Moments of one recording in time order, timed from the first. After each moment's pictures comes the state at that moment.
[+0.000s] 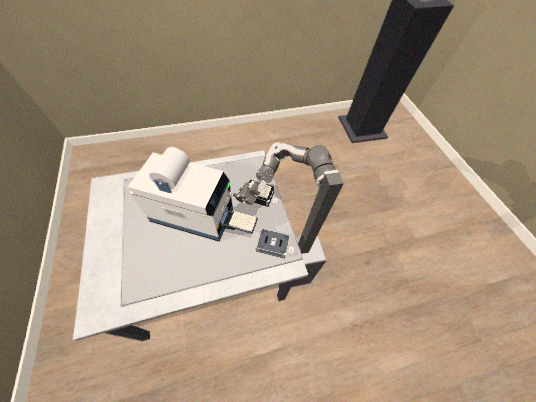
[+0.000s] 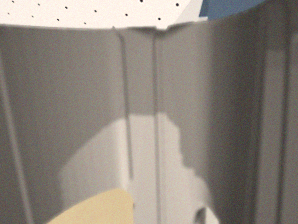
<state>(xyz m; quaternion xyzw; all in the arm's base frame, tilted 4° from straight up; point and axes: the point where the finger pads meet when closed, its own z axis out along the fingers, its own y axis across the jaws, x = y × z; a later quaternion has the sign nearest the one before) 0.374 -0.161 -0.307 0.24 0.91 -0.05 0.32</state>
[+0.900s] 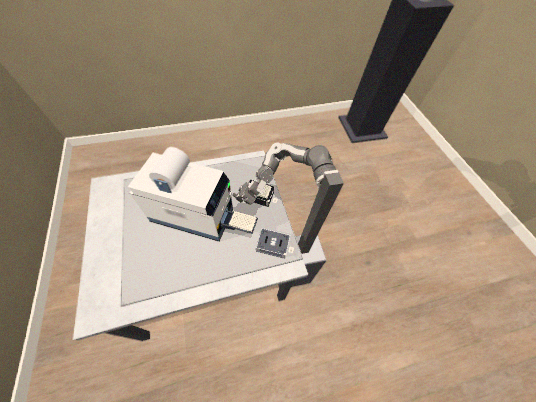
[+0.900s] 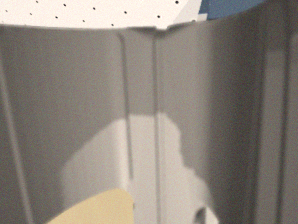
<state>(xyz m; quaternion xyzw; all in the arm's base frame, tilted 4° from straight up) 0.377 -0.162 -0.308 0.24 0.92 -0.05 0.32</state>
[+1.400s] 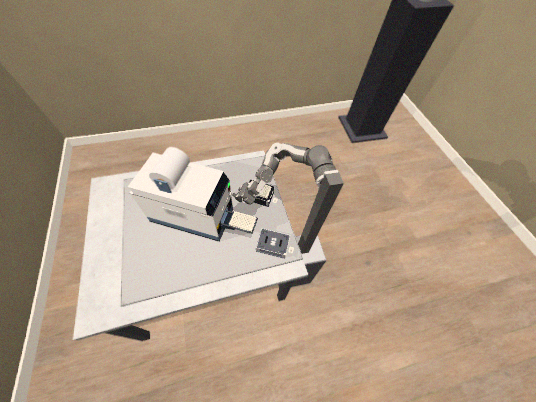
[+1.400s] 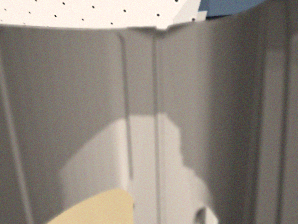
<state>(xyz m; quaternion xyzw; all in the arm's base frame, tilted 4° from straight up) 0.379 -0.163 -0.309 0.24 0.92 -0.05 0.32</state>
